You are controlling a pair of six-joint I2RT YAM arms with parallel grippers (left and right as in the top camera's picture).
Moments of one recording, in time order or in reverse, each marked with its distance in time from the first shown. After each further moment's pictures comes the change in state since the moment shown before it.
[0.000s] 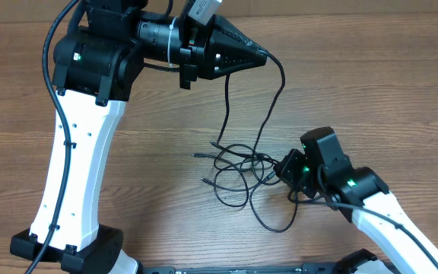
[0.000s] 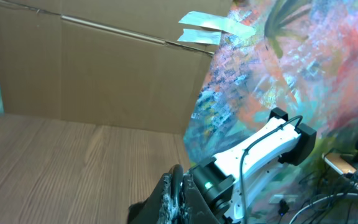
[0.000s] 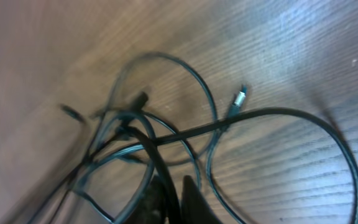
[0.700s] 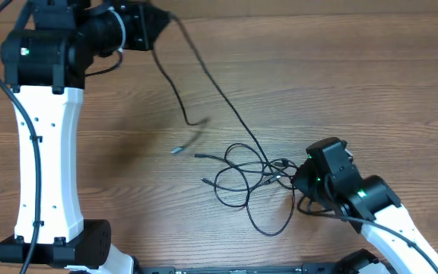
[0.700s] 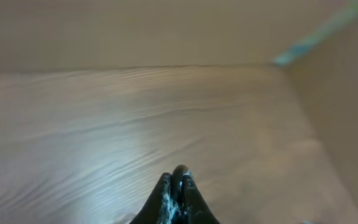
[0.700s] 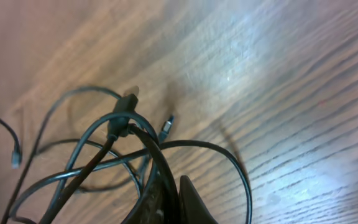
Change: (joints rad) left arm 0.246 0.000 0.000 -0.293 -0.942 -0.298; right arm 0.000 -0.140 -0.001 -0.211 0.249 0.032
